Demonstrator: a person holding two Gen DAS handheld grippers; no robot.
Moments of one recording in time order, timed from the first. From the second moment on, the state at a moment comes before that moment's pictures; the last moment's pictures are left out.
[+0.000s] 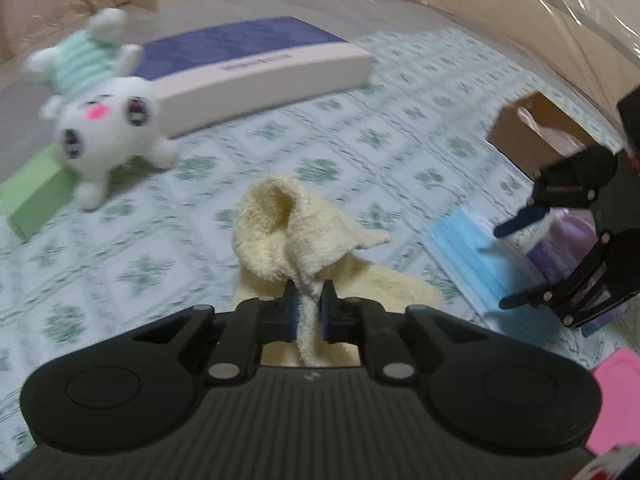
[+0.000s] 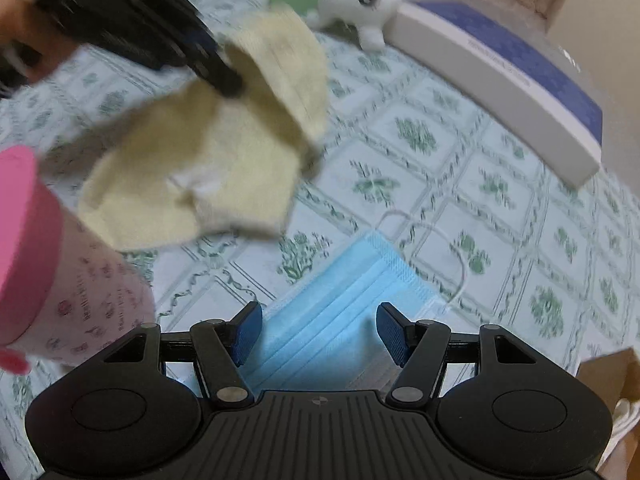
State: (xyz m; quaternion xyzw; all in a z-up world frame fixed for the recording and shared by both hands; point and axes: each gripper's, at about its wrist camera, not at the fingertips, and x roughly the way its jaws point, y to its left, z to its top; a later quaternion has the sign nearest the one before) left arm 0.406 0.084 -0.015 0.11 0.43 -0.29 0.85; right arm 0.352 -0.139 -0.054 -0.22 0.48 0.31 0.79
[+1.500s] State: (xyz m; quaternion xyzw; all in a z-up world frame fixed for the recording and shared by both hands) left arm 0.383 0.136 -0.007 0.06 0.42 -0.25 0.87; right arm 0.393 -0.154 -0.075 -0.04 0.59 0.22 0.78
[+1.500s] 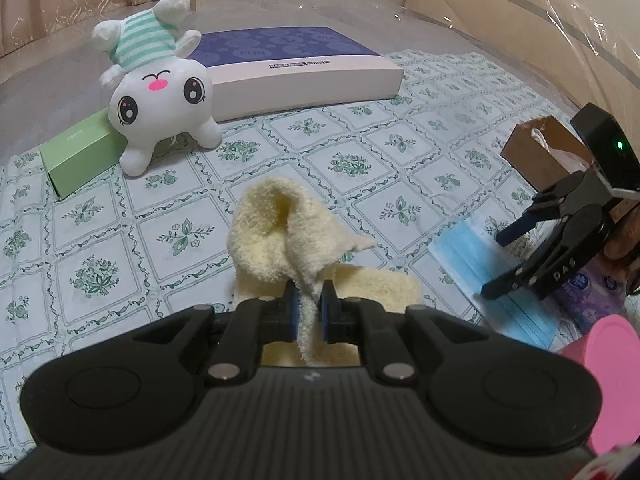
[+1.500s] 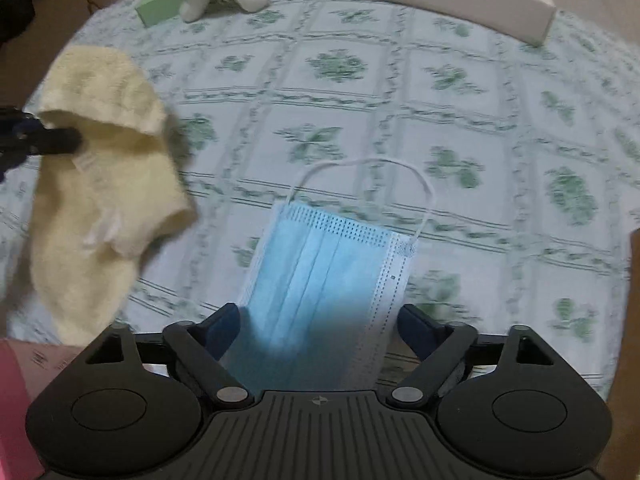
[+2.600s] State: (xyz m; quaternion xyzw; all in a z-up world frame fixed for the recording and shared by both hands) left arm 0.348 0.154 0.053 0.07 0.39 -0.20 0.89; right arm 0.325 -0.160 0.030 -0.10 0.43 0.21 0.87
